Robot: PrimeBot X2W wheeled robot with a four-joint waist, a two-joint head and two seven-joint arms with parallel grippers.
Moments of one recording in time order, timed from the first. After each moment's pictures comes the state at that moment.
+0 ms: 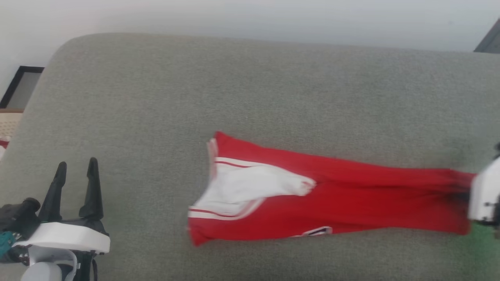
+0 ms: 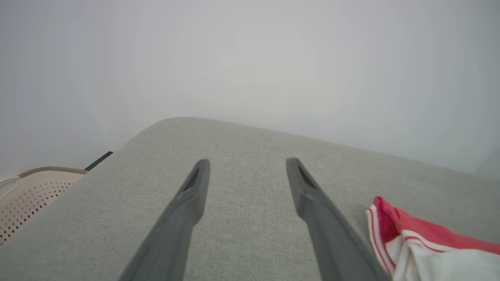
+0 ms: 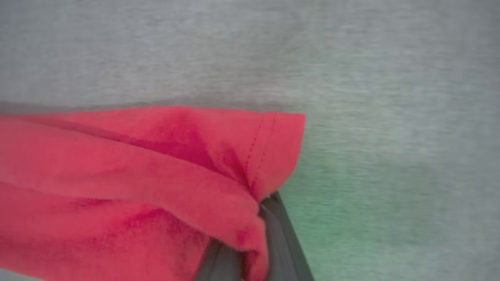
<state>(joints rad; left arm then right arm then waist) -0.11 0.27 0.12 0.22 -0.46 -0.12 -0.26 -0.39 -0.42 -0.08 0.51 0.52 0.13 0.80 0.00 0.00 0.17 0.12</state>
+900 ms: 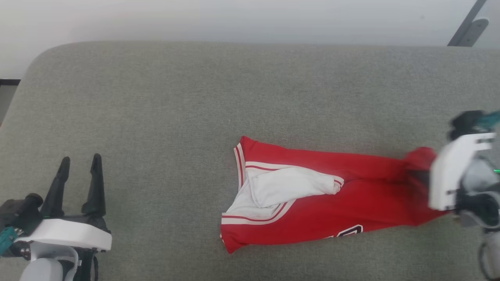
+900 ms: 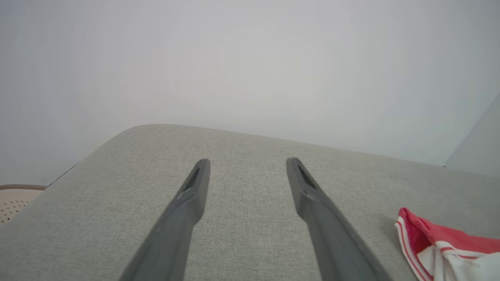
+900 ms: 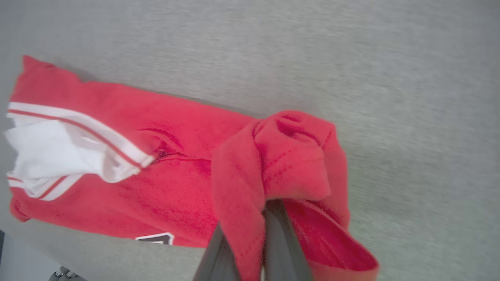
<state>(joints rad) -0.12 0.29 0.09 0.21 -0.47 -0.13 -0.26 -0.38 -0.39 0.02 0.21 0.61 0.13 0.92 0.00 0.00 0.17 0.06</state>
